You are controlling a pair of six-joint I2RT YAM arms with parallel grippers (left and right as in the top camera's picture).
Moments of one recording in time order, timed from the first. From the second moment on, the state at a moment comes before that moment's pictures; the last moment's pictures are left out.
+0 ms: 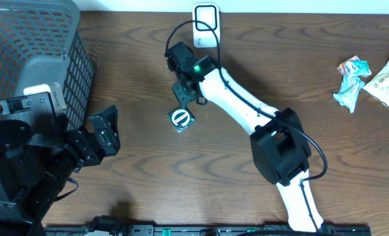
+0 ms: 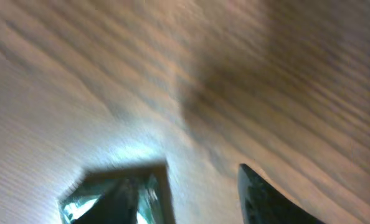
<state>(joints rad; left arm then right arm) -0.14 0.94 1.70 -1.32 0.04 -0.36 0.65 2.28 1.93 -0.84 0.01 0.14</state>
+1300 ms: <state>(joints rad) -0.14 0.94 1.70 -1.32 0.04 -0.36 0.65 2.25 1.93 -1.09 -0.08 0.08</state>
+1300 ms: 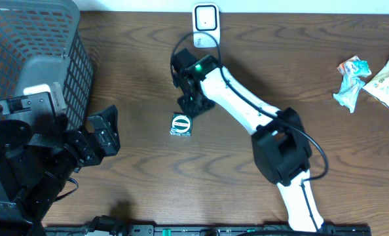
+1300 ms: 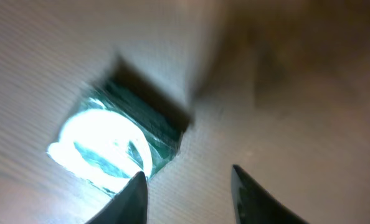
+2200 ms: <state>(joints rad) -0.14 0.94 1.70 -1.32 0.04 -0.36 0.68 2.34 1.92 -1.20 -0.26 -0.01</state>
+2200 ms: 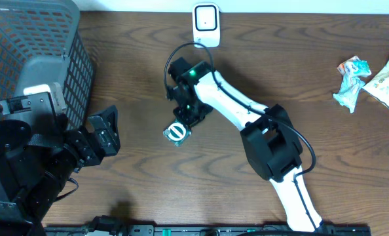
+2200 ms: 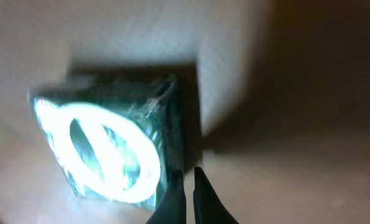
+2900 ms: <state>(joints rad) -0.14 0.94 1.70 -1.32 0.04 -0.36 0.74 2.24 1.92 -1.27 -0.28 -0.07</state>
